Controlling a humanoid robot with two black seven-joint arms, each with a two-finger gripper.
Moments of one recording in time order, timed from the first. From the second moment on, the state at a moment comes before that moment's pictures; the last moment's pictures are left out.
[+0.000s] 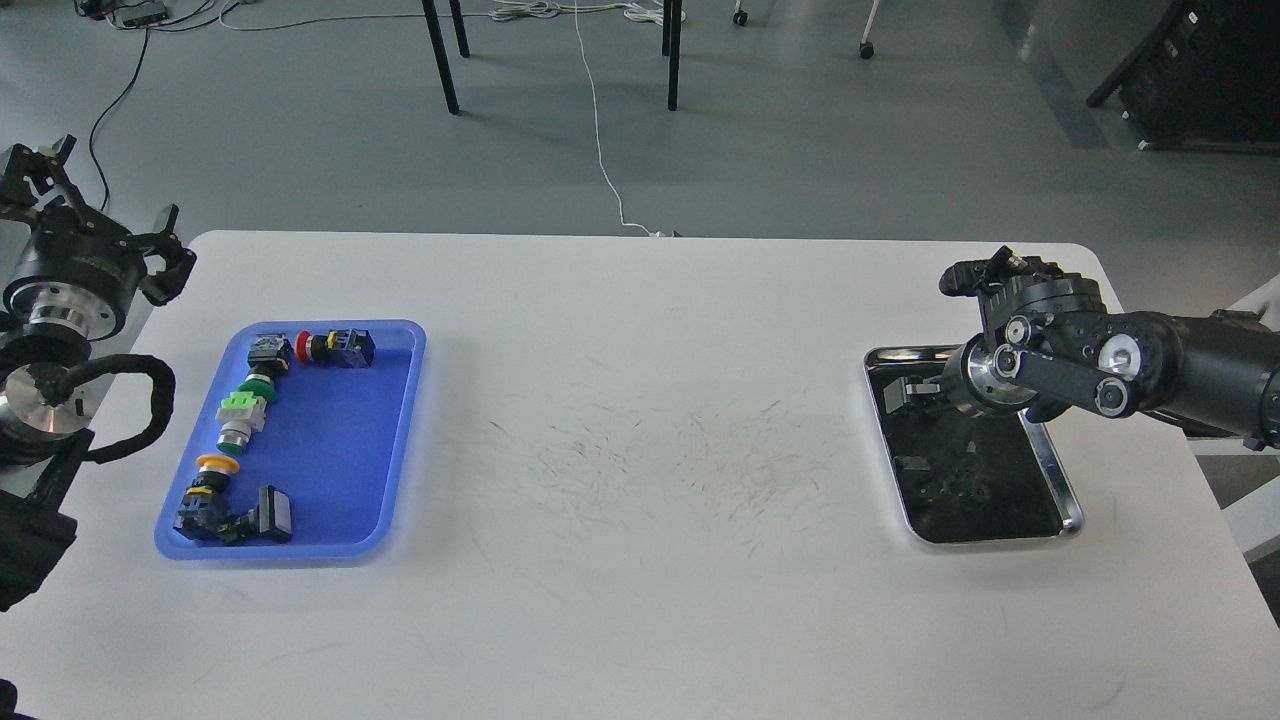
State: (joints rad) left arm -0.47 0.48 -1.28 -0.88 0.19 -0.09 -0.19; right arm 1.24 -0.34 -0.44 0.78 -0.84 0.49 -0.31
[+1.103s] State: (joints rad) left arm -0.47 0.49 -1.28 -0.88 0.19 -0.09 -0.19; right arm 1.28 -0.35 -0.41 0.79 -0.82 0.49 -0.25
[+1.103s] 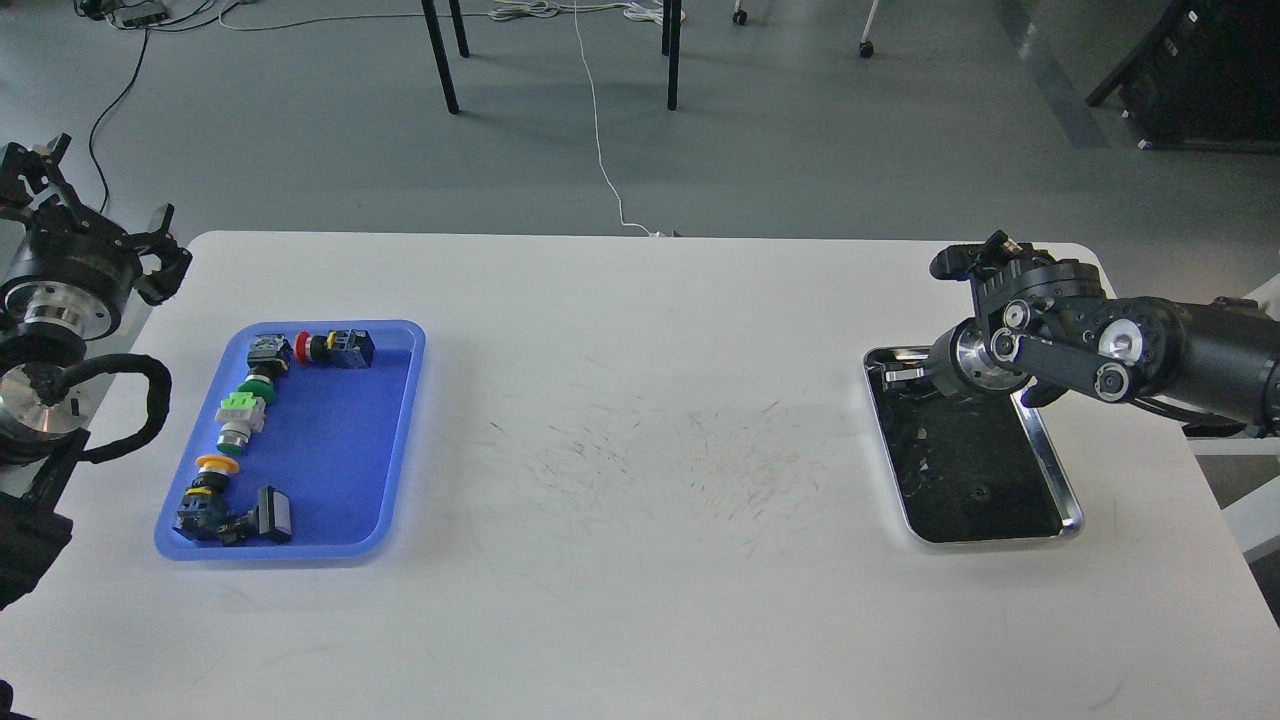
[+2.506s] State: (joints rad) left arm -0.46 0.56 -1.28 -0.88 0.19 -0.09 -0.19; right arm 1.08 0.00 -0.09 0.96 -0.76 0.30 -0.24
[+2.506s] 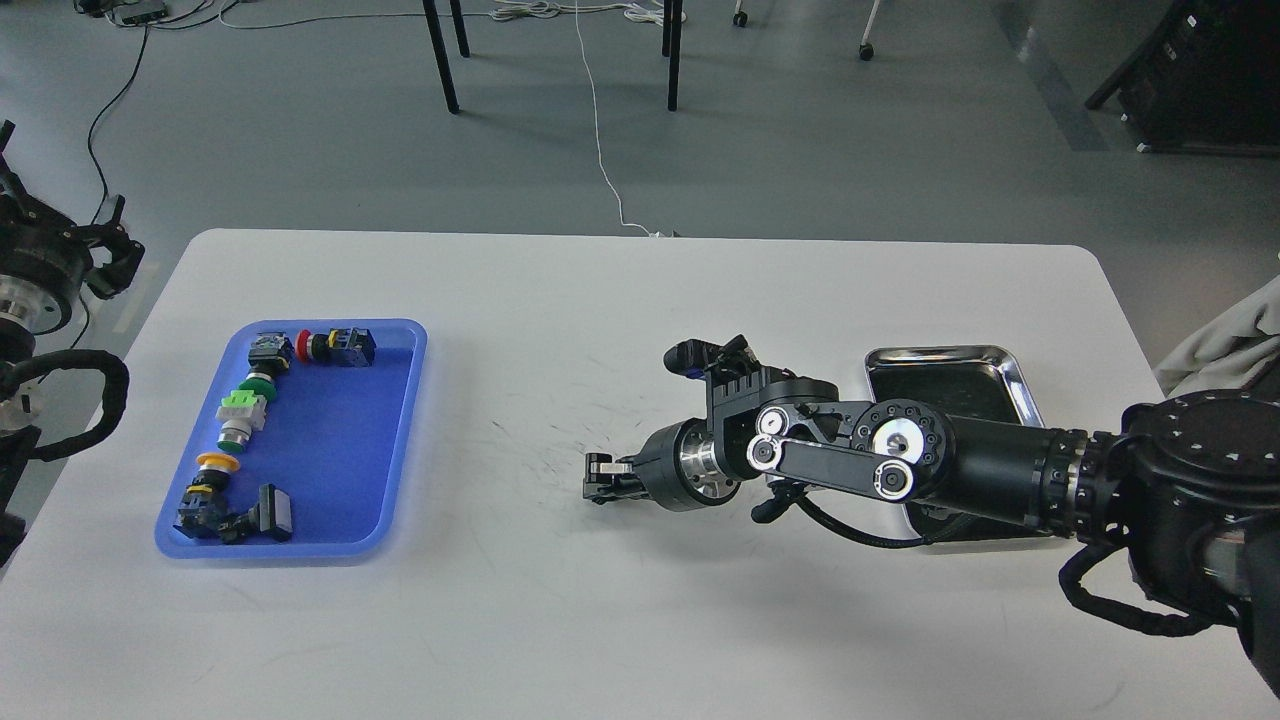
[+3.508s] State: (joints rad) left arm -0.46 0.56 -1.28 -0.88 0.19 -0.09 -0.19; right arm 1.06 0.00 0.06 0.94 -0.76 0.24 -0.25
